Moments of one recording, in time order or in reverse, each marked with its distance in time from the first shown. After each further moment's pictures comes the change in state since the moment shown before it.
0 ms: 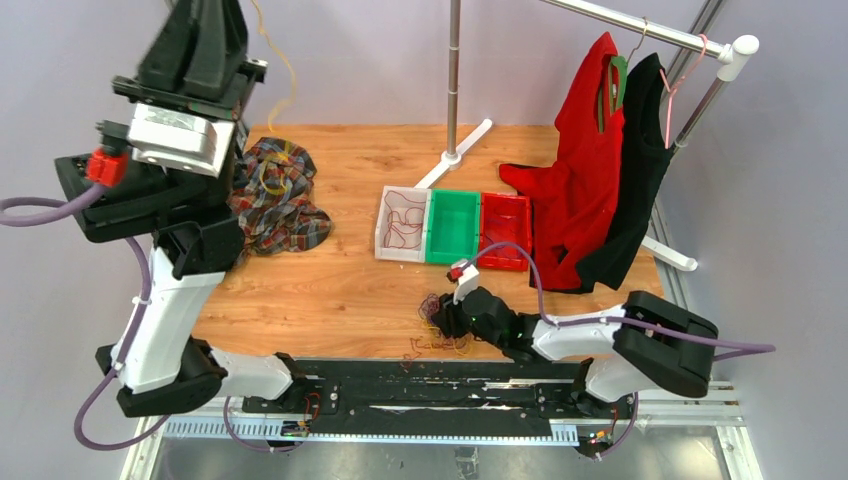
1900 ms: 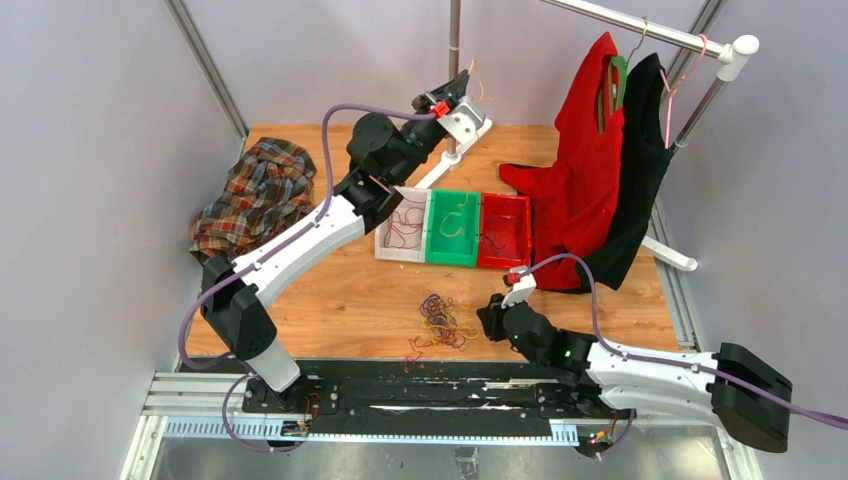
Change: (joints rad) left arm 0.062 0.301 -0.550 0.109 -0.009 -0.135; right arm 0.000 -0.539 -0.183 -0.359 0.292 0.156
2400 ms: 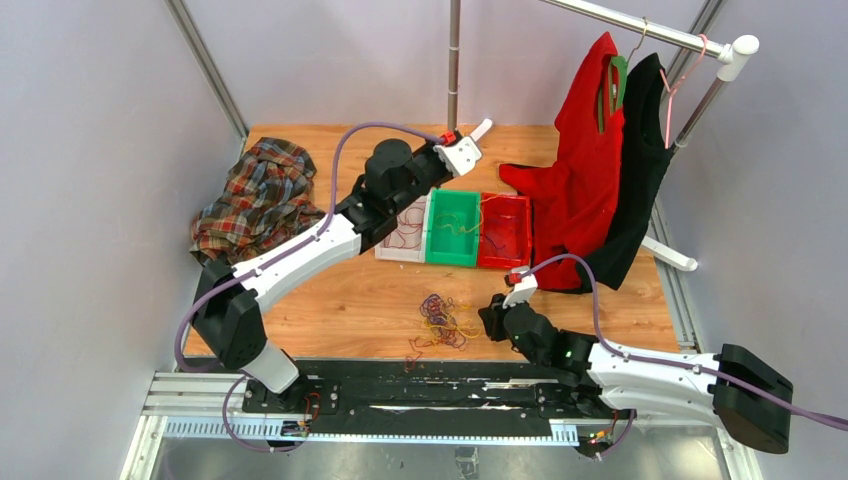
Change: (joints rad) left arm 0.000 -0.063 -0.238 -0.216 -0.031 -0.134; right arm 0.000 -0.027 -0.008 -0.020 0.017 0.002
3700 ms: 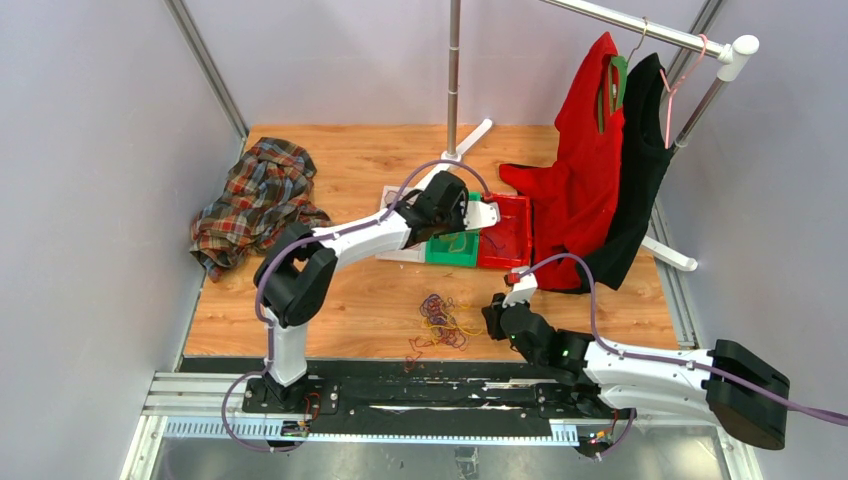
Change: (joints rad) left arm -0.022 0.356 0.051 -0.462 -0.079 0.182; right arm 0.000 0.043 0.005 -0.001 0.049 -0.001
